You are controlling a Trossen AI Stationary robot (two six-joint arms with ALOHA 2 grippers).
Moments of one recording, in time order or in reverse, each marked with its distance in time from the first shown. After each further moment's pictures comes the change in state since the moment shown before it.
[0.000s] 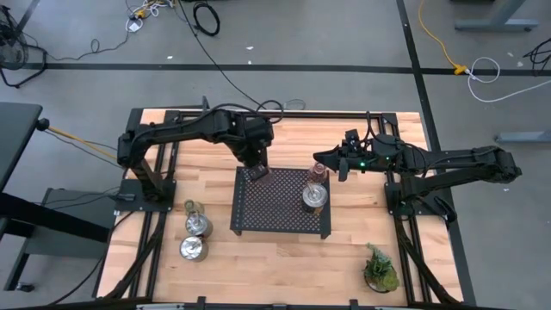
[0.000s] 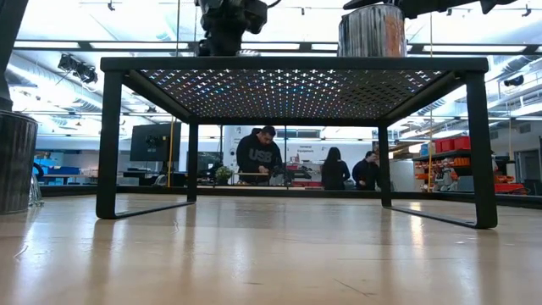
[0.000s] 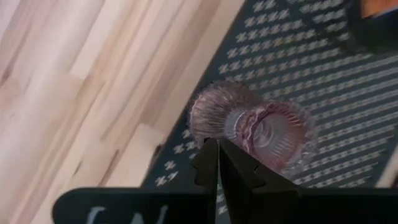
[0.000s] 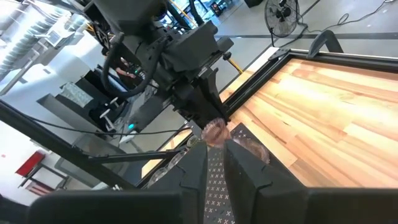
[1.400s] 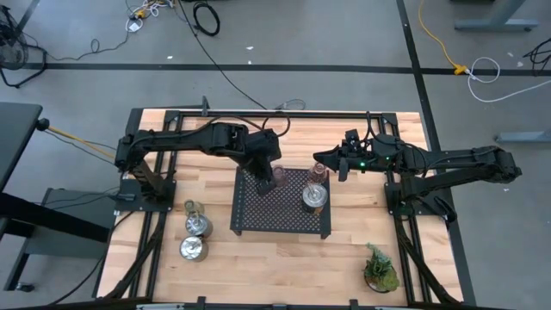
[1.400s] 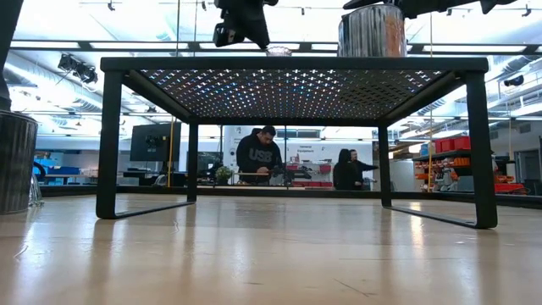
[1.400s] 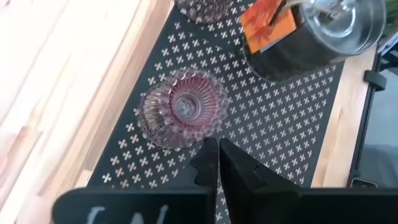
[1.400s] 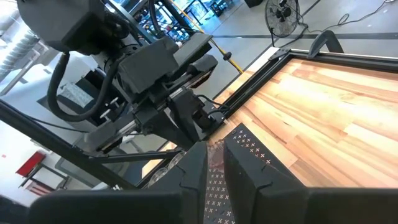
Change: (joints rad) left arm -0.122 -0.005 0.001 0.188 0.020 -0.044; right arm 0.000 0.000 0.000 0.001 0.000 0.000
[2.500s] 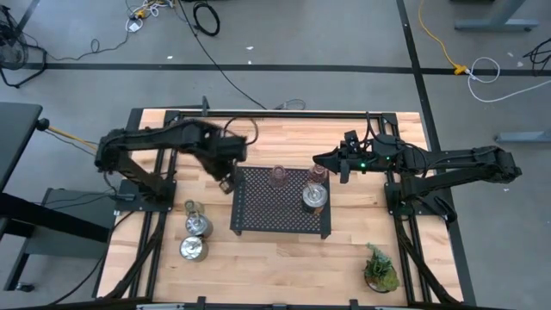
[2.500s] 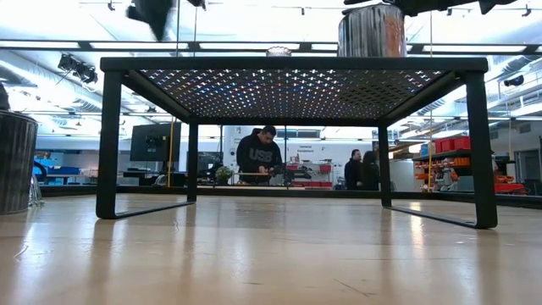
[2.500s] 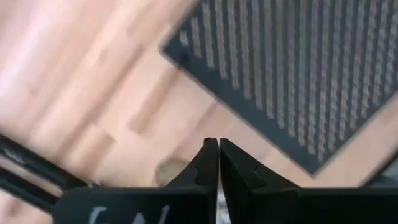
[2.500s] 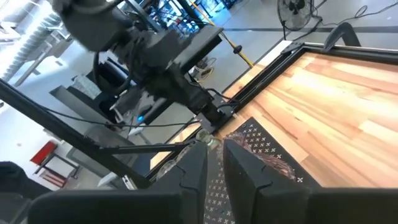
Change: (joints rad) left arm -0.046 -0.188 -0.059 -0.511 -0.104 -0.255; right arm 0.000 0.000 0.000 0.006 -0.054 -0.005
